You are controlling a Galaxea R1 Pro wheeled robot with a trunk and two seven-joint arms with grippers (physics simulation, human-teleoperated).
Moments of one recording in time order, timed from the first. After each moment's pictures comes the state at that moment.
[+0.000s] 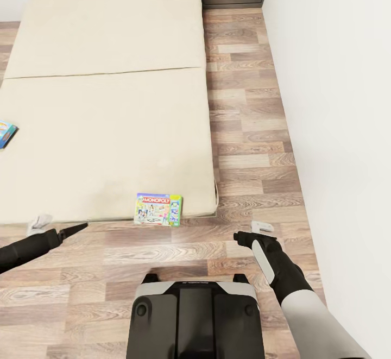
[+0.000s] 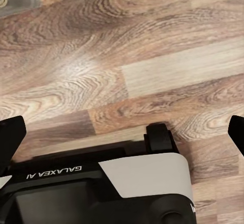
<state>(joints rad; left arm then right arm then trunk) -0.47 0.28 0.64 -1.41 -0.02 0.98 -1.16 -0.69 0.06 0.04 -0.85 -0.25 0.56 -0.22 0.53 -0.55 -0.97</state>
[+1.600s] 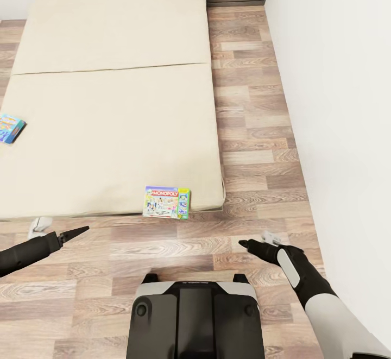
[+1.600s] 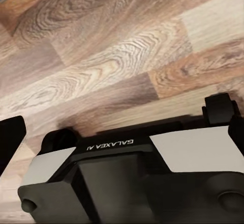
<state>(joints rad) -0.45 0.28 0.64 -1.41 -0.02 0.97 -1.22 -0.69 -0.07 -0.08 -0.69 -0.37 0.56 0.18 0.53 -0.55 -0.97</state>
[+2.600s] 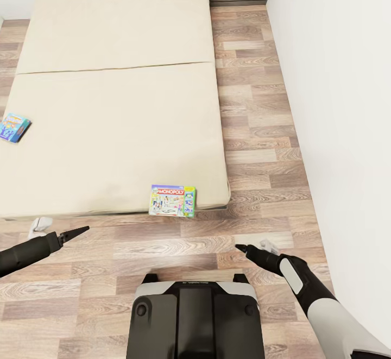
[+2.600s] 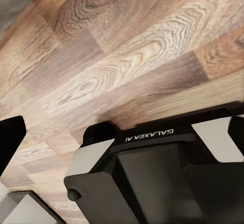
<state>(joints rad) -0.45 0.28 0.64 -1.41 -0.02 0.98 -1.22 -0.69 -0.08 -0.10 -0.56 -0.46 0.50 0.36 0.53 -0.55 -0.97</state>
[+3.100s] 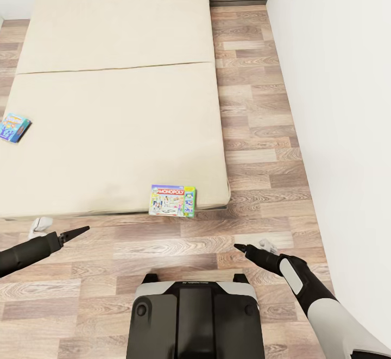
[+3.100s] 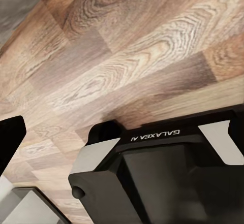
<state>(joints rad) -0.45 0.28 0.64 -1.41 -0.02 0.98 -1.22 -0.69 -0.08 -0.09 -0.55 -0.45 0.50 0.40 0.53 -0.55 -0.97</state>
